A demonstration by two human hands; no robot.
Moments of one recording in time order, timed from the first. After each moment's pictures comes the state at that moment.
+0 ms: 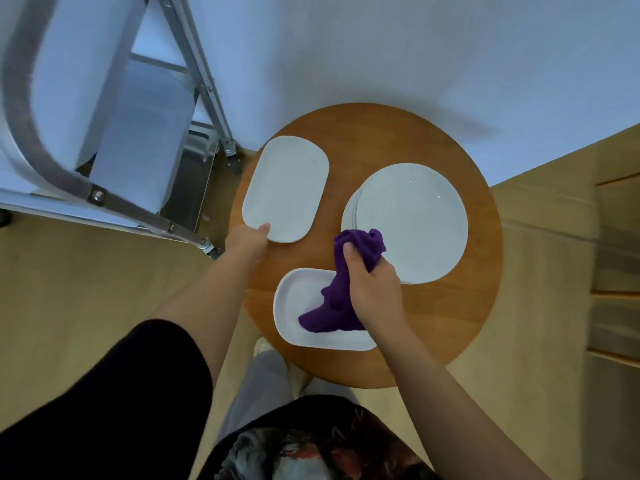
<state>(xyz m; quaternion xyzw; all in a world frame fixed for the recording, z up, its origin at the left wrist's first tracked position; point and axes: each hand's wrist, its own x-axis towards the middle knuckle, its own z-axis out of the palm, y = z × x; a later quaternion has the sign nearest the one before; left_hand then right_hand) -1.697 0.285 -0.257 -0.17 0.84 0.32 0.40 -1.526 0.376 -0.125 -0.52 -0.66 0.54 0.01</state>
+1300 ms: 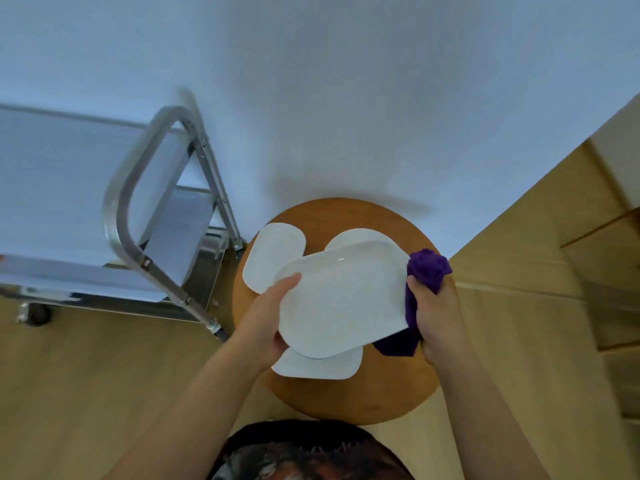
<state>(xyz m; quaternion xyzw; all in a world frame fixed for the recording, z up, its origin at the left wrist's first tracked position) -1.557 0.256 -0.012 -0.09 0.53 0.67 0.51 -1.421 0.428 -0.015 -0.51 -0.55 0.63 0.22</state>
